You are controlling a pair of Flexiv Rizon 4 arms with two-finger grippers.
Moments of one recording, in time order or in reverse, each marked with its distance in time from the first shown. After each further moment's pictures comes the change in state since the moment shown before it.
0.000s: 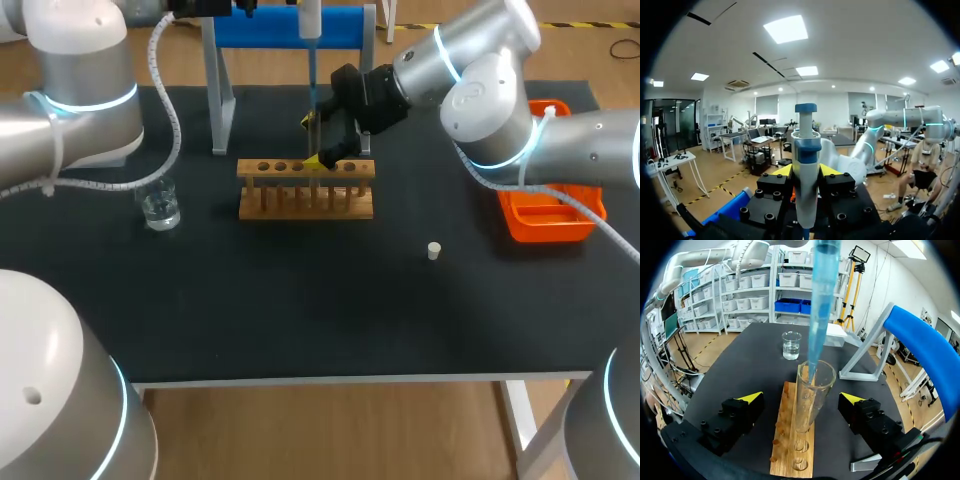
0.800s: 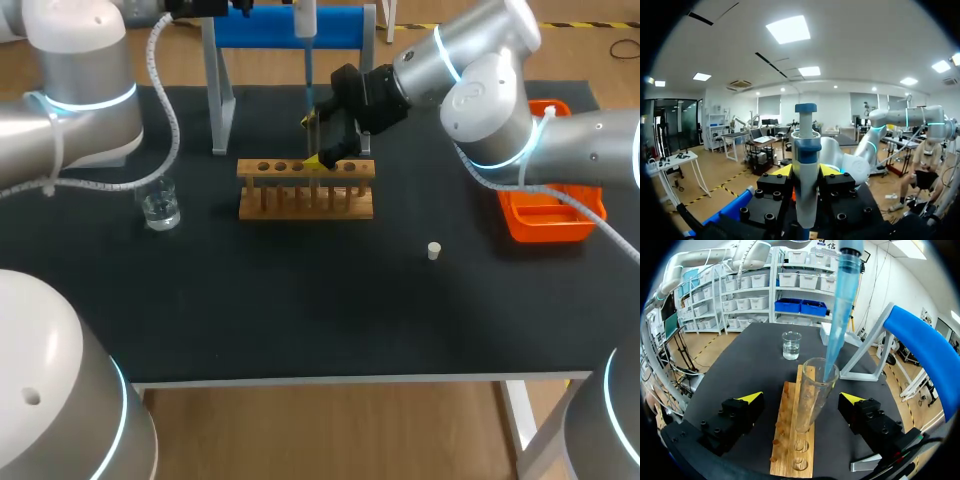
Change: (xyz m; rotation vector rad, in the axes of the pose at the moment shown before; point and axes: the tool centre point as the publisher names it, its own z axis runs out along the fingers) left arm -0.010 0.004 -0.002 0.005 -0.016 -0.002; right arm 0.000 0.000 0.000 0.000 0.000 0.000
